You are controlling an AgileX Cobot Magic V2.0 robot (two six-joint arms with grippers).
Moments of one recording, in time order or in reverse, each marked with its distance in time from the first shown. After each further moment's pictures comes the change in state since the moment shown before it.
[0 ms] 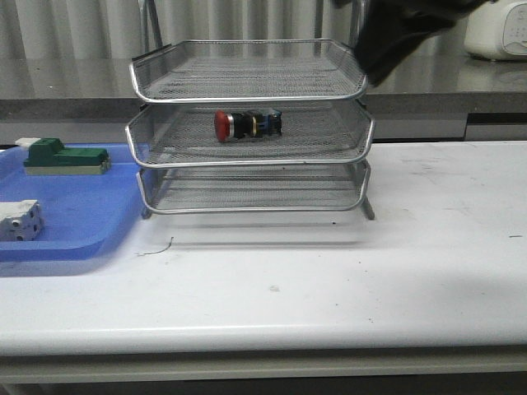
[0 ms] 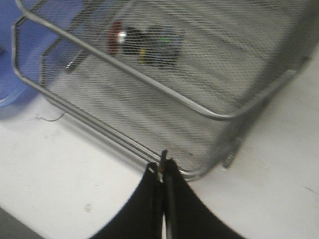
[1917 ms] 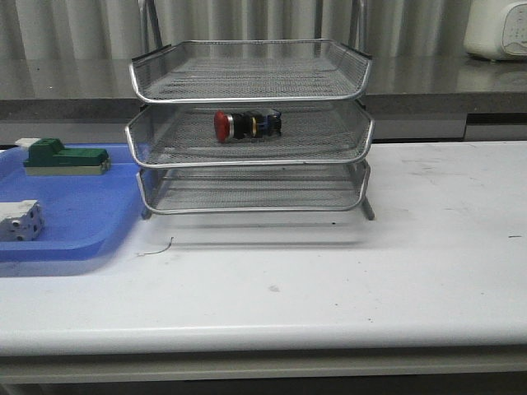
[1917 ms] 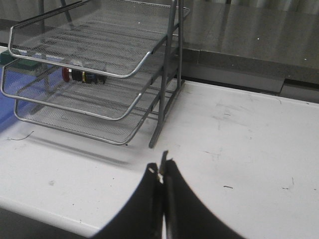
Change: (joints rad) left arm 0.000 0.000 0.001 0.000 0.000 0.000; right arm -0.165 -1.066 0.711 -0.017 -0.102 0.000
